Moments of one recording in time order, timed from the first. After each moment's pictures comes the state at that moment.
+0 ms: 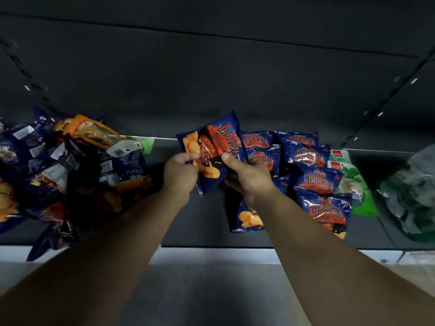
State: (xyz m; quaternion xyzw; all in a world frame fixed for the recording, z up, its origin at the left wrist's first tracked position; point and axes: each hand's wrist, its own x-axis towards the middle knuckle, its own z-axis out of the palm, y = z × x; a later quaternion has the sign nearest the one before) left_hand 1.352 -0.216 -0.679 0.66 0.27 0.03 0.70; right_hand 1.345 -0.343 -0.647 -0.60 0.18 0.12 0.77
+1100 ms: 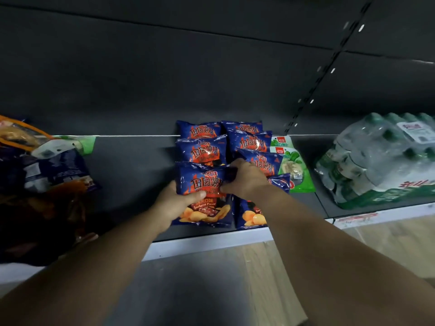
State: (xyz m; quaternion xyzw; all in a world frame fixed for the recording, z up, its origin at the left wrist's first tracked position) left_hand 1.308 -0.290 -0.719 0.68 0.12 -0.21 0.69; right_hand 1.320 -0.457 -0.641 -0.95 0.08 0.16 0.24
